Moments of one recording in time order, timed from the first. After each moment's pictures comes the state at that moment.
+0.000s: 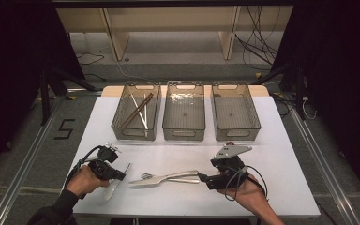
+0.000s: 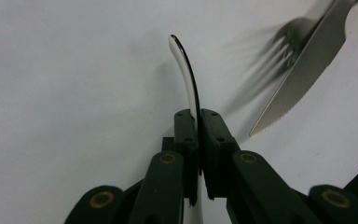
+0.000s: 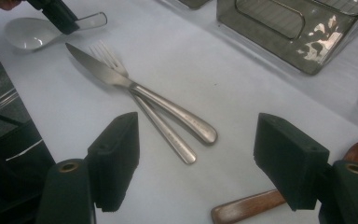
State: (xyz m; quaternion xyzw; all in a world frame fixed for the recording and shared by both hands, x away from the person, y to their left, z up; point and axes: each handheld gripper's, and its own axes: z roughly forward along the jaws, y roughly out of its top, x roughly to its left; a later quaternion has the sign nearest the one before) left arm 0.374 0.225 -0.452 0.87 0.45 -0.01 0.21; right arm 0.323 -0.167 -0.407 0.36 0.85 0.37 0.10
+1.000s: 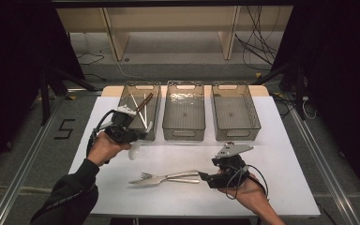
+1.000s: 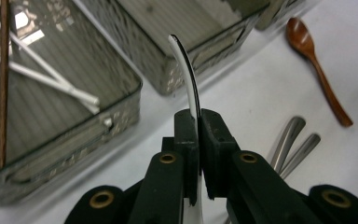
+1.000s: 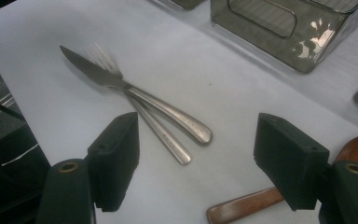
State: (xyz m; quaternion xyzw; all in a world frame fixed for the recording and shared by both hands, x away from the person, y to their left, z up) left arm 0.433 0.168 -0.372 0.83 0.40 0.08 0.37; right arm 0.325 -0.170 -0.408 0.36 0.85 0.37 0.10
